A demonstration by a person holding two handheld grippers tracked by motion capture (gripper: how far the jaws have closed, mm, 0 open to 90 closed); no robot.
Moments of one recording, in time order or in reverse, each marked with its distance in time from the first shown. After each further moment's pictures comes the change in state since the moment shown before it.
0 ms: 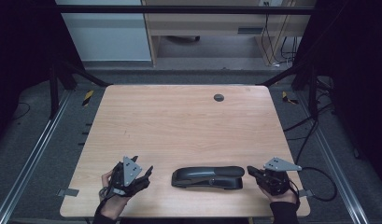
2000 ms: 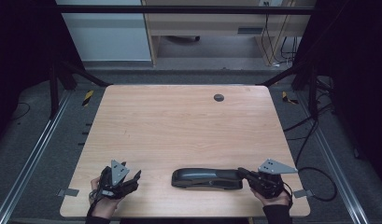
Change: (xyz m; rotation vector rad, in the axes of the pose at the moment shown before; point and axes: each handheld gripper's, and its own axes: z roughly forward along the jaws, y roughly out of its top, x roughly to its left) left arm 0.021 -0.033 0.007 0.084 0.010 -0.080; right arm 0.024 0.009 -0.001 -0.071 0.112 0.010
